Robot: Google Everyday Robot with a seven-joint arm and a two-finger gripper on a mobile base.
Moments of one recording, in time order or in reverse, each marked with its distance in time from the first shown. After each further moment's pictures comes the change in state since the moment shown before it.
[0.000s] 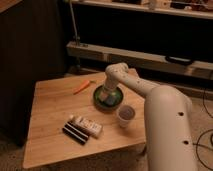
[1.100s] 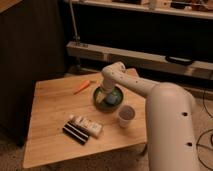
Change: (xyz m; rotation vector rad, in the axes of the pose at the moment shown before) arm -0.004 0.001 -0.003 0.057 0.002 -0.009
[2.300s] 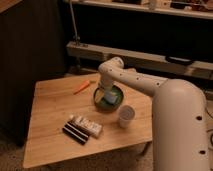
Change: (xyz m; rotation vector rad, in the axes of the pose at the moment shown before) arm -0.008 0.020 -0.047 0.075 -0.001 -0.044
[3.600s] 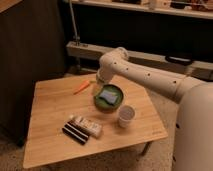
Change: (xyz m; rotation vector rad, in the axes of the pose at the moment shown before) arm -0.044 0.032 -0.081 0.042 -0.114 -0.175
